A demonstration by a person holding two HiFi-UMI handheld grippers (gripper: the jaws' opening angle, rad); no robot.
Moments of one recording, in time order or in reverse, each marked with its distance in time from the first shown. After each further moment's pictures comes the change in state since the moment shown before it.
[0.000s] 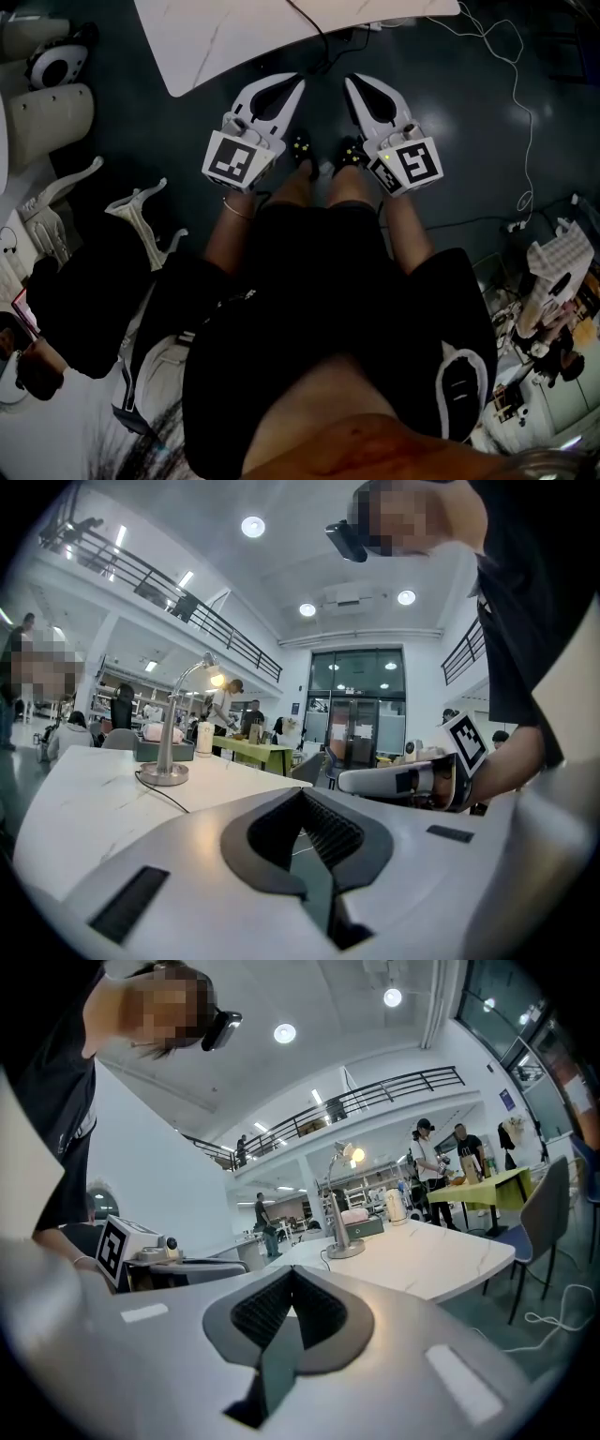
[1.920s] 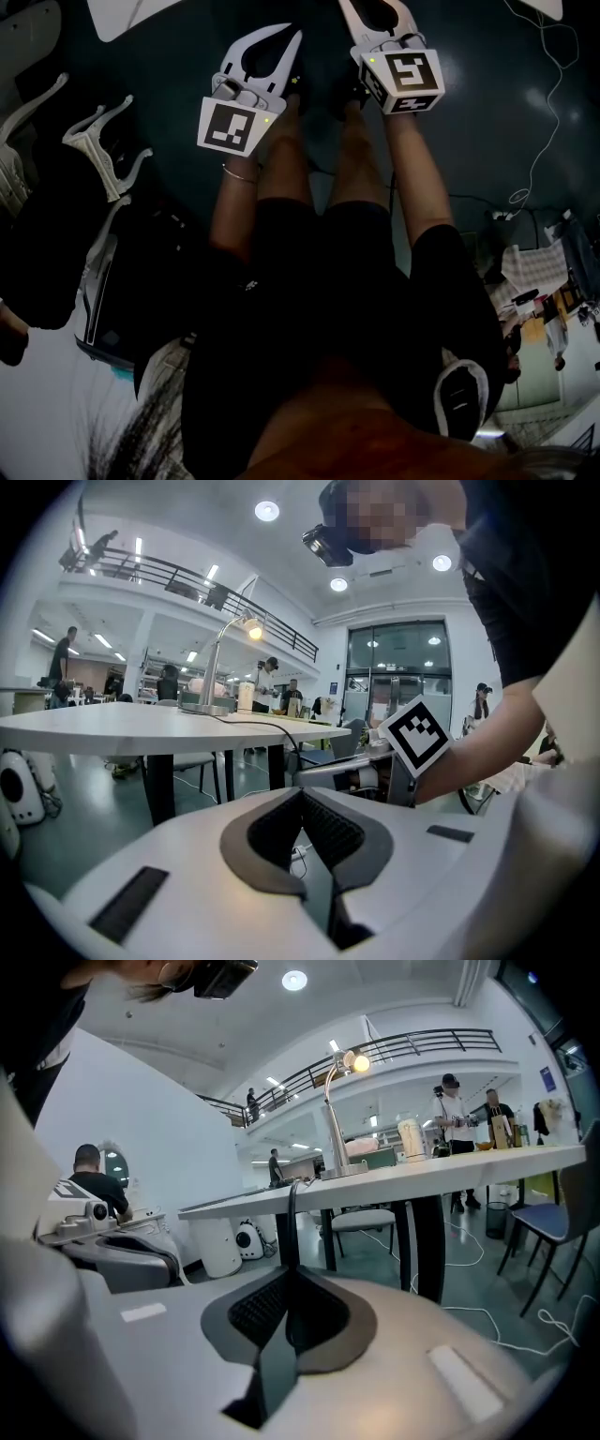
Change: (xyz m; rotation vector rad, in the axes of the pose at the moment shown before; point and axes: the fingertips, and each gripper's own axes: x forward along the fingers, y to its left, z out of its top) left arm 0.029 0.024 -0.159 -0.060 0.124 0.259; right arm 0.099 -0.085 -0.166 -0.069 0.276 0.101
